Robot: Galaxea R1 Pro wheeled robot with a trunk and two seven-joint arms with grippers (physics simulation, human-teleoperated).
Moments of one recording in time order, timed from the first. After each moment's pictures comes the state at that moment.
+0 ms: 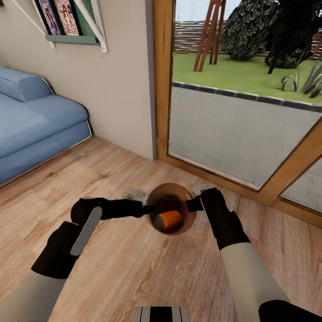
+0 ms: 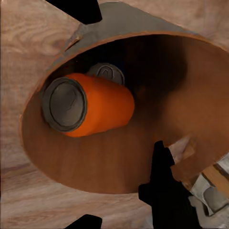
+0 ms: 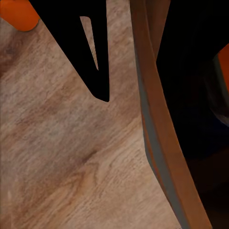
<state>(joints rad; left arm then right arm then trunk) -0.67 0.11 -0.28 -1.50 0.44 1.01 -0.41 -0.83 0.15 0.04 -1.10 0.44 1.04 0.31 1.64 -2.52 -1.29</state>
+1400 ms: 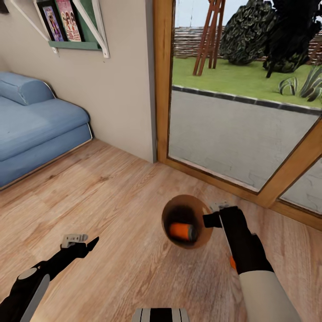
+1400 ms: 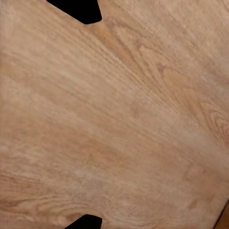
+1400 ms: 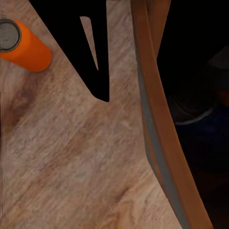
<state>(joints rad) -0.24 0.25 0.12 -1.24 0.25 0.27 -0.38 -0.65 0.07 -0.06 -1.24 0.42 1.05 0.32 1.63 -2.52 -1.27</state>
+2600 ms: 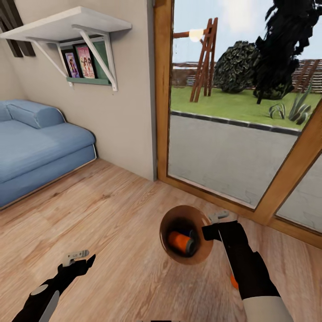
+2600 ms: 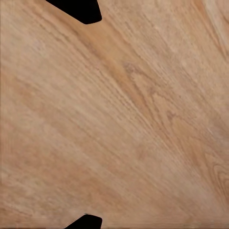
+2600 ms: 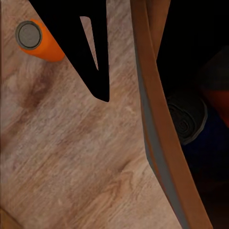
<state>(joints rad) -0.24 0.19 0.10 -1.00 0.25 0.17 -0.15 -0.51 0.07 -0.02 -1.35 0.43 1.02 0.31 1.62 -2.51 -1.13</state>
